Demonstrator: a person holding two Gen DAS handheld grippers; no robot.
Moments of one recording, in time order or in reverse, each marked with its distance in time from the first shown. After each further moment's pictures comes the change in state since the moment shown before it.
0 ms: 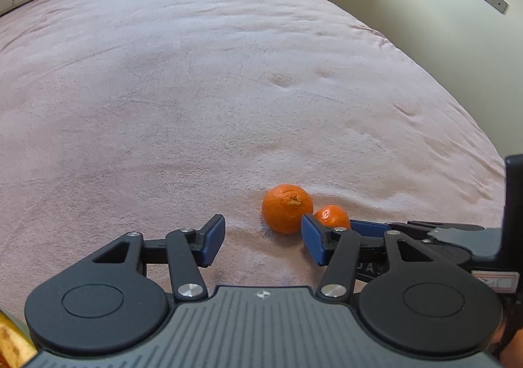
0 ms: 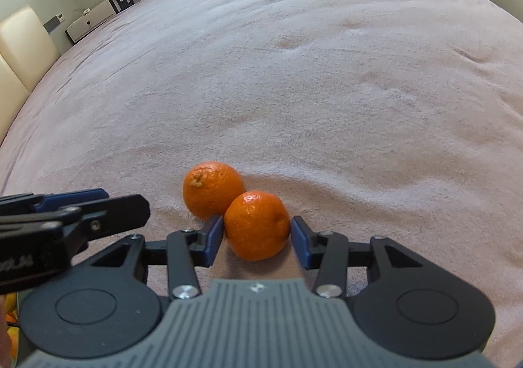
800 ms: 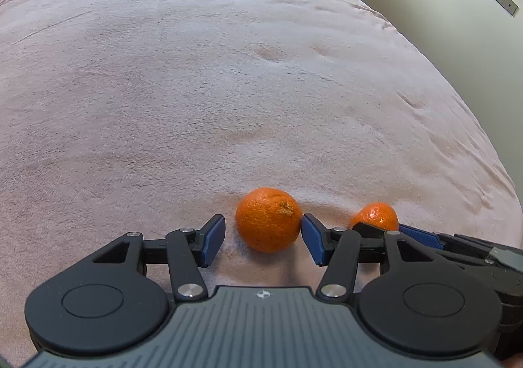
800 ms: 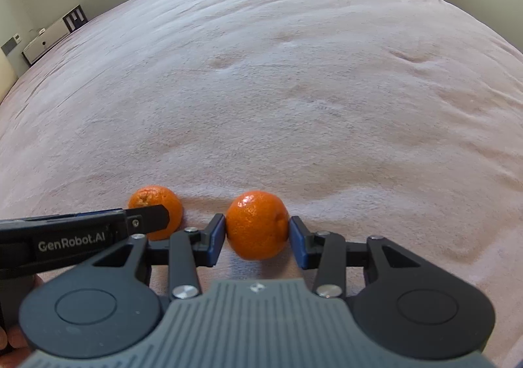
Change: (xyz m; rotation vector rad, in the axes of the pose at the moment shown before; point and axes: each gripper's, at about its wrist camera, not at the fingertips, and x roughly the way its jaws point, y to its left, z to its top) left arm 0.061 -0.009 0.016 -0.049 0.093 -0.055; right arm -0.017 -0.028 0.008 0.089 -0.037 -0.164
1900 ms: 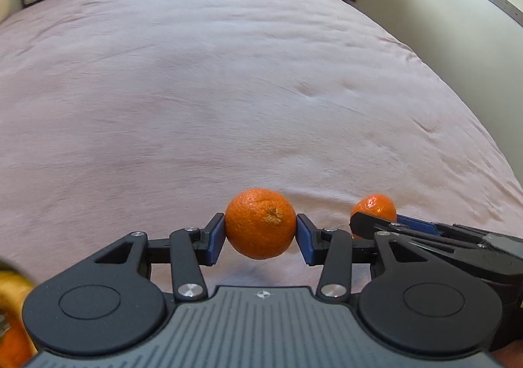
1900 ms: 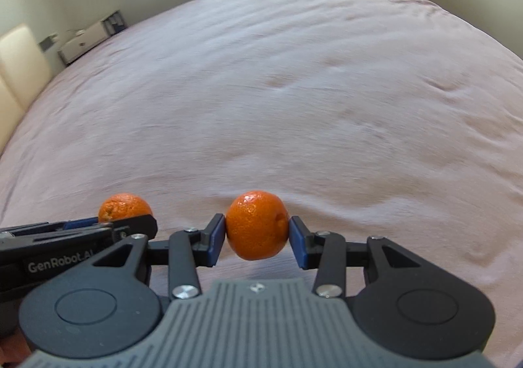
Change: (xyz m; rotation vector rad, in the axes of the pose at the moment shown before) left arm -0.094 0.006 -0.028 -0.046 -0.117 0.164; right arm -0.047 0.041 -0.008 -0.084 -0.055 0.127
